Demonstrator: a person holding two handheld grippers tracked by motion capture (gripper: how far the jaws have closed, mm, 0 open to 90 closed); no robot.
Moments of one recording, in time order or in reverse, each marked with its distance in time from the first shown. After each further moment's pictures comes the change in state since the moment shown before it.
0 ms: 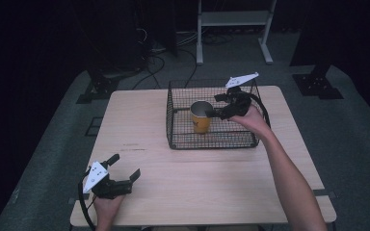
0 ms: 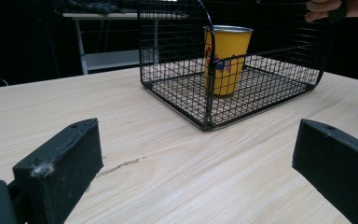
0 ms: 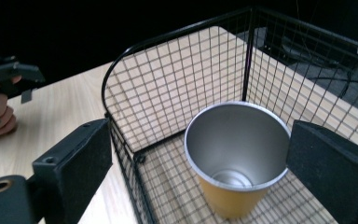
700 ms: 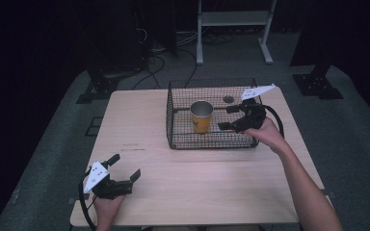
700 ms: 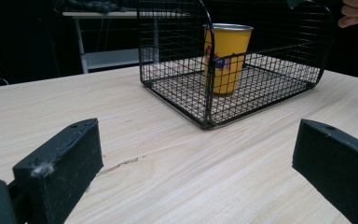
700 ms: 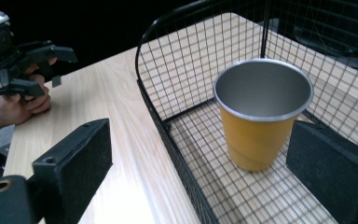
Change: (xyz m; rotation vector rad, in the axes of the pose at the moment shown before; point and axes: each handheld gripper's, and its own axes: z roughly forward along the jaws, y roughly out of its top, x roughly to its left) left arm -0.001 0.000 0.001 0.006 0.003 0.005; right arm 0.018 -0.036 -0.037 0.002 0.037 0.034
